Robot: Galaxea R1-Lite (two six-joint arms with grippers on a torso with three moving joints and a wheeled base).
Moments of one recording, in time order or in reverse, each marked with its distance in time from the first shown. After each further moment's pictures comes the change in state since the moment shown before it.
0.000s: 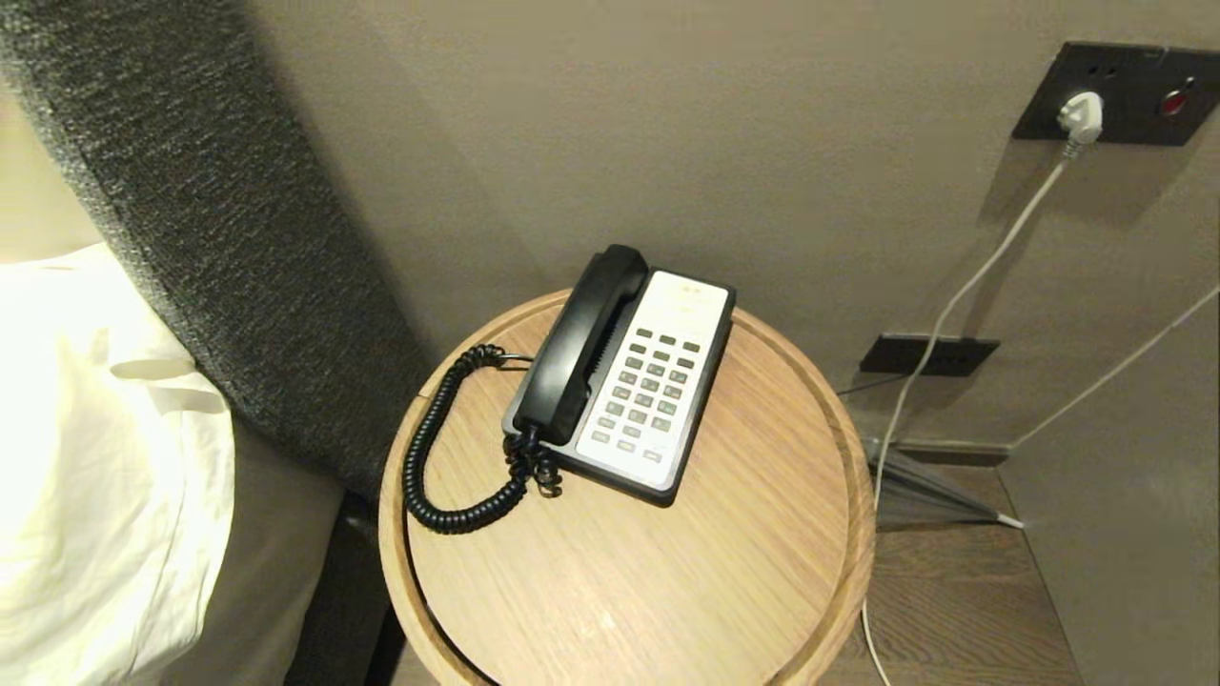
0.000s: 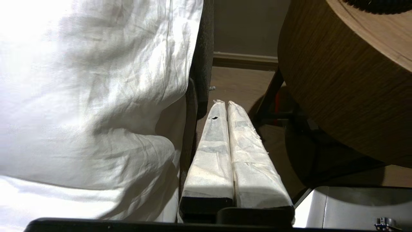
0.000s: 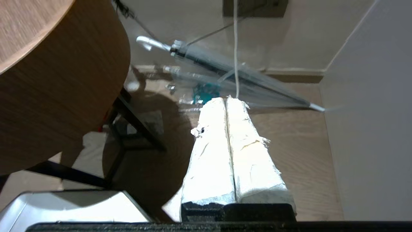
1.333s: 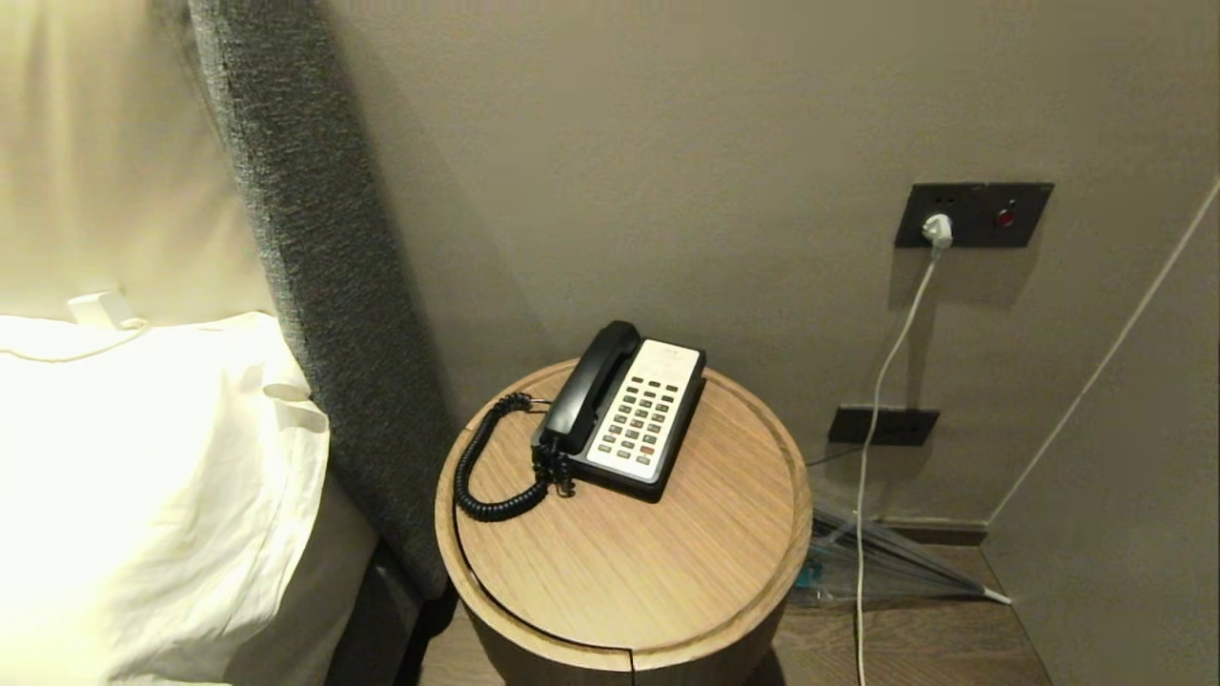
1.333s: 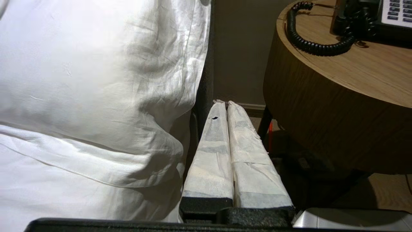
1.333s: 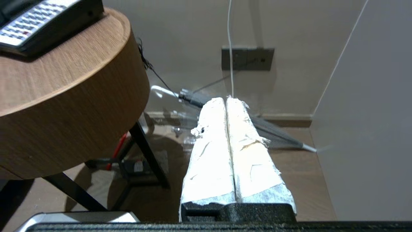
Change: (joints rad) left arm 0.000 0.000 0.000 -0.001 0.001 -0.007; right arm -0.001 0.001 0.000 0.000 0.000 0.000
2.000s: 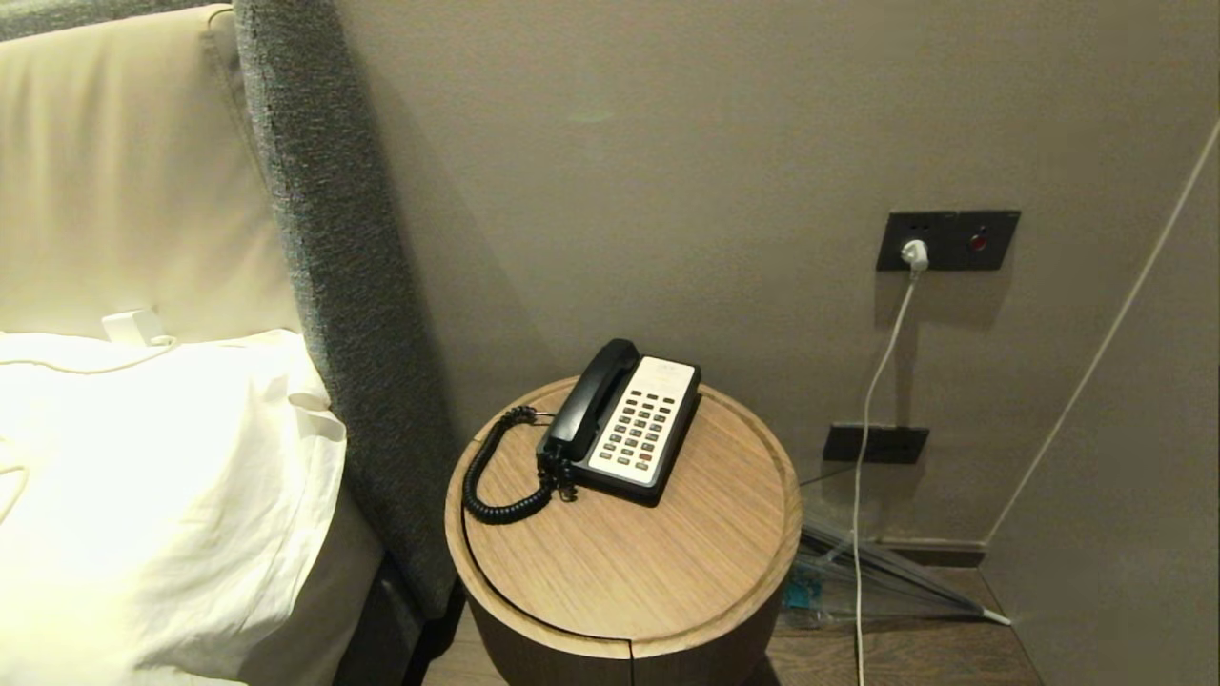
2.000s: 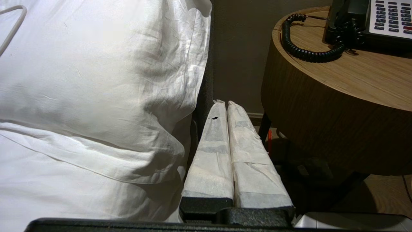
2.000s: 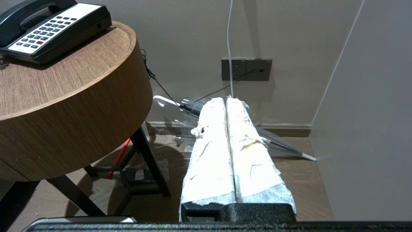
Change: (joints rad) left arm 0.000 0.000 0.000 0.000 -0.001 0.002; right arm 0.000 0.000 0.000 0.000 0.000 0.000
